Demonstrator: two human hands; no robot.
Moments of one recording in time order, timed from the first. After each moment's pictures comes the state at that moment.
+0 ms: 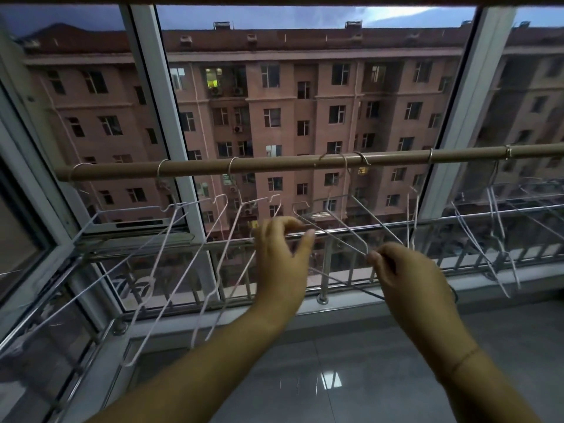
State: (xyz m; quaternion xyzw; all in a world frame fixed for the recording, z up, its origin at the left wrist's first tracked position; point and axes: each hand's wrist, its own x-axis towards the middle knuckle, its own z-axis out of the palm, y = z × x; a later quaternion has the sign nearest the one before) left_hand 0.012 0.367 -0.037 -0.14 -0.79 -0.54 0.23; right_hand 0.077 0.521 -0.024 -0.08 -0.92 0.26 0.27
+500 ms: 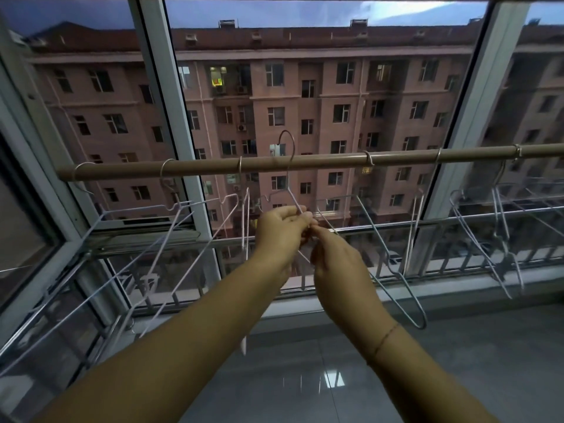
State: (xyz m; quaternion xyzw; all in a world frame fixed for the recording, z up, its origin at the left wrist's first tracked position) left_hand -0.012 0.360 0.000 -0.03 -0.68 -0.73 0.01; right_hand 0.047 0.439 -0.026 0.05 -0.89 0.38 0.26
